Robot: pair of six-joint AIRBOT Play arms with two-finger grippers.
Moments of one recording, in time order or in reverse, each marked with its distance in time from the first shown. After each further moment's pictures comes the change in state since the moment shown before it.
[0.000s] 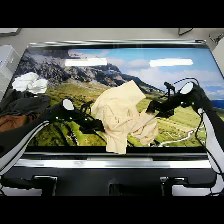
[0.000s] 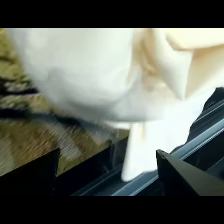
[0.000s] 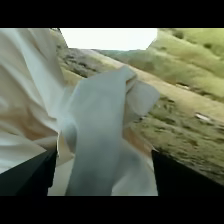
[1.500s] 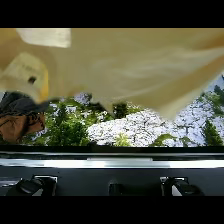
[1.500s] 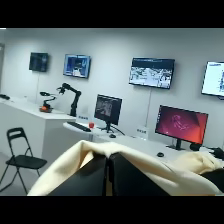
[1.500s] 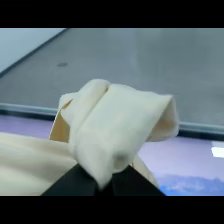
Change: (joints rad) left arm 0.060 0.787 0.642 -0.006 0.594 0.259; right arm 0.002 0.674 0.689 -0.168 -0.036 0.015
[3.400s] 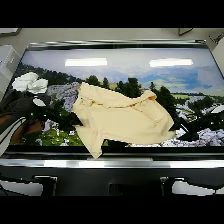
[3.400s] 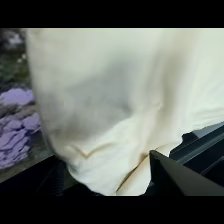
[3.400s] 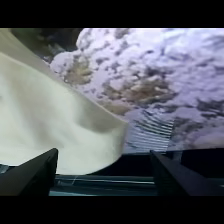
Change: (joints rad) left arm 0.362 -0.804 -0.706 0.044 -0.687 -0.186; right arm -0.442 -0.600 -0.937 0.093 0.199 0.019
